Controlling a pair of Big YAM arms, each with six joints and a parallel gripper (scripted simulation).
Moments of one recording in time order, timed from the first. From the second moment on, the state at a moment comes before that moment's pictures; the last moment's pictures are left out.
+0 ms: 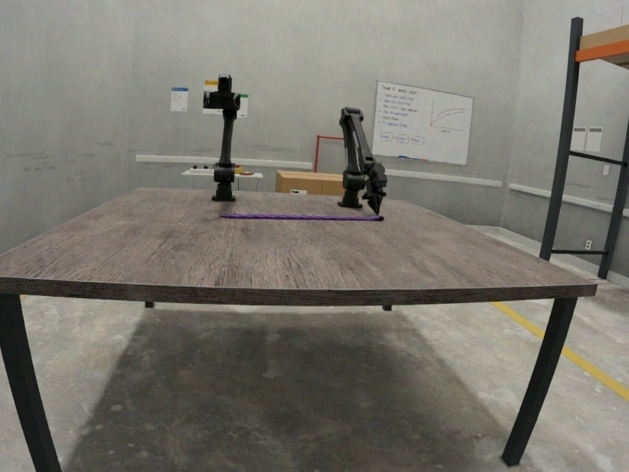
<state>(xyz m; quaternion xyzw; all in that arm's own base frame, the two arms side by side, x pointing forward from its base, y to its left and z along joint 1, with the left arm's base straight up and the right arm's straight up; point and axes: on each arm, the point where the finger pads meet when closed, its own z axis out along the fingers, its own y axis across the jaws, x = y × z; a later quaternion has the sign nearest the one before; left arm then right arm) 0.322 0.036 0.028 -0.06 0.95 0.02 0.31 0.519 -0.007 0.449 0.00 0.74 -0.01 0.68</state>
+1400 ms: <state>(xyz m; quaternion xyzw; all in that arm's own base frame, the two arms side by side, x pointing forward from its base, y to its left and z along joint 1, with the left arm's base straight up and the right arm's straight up) 0.323 0.036 0.035 -0.06 0.95 0.02 0.32 0.519 -0.007 0.449 0.00 0.74 -0.01 0.68</state>
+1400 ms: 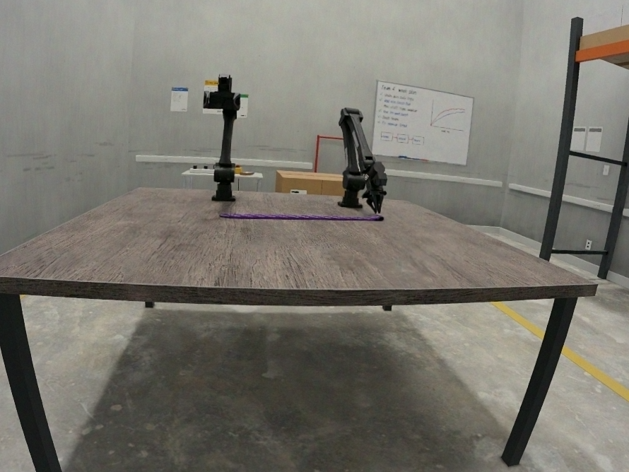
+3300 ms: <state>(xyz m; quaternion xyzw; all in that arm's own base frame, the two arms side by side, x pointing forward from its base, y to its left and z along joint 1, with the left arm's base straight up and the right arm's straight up) 0.408 0.022 0.204 -0.03 0.88 0.01 0.48 0.519 -0.007 0.449 0.00 0.74 -0.01 0.68</state>
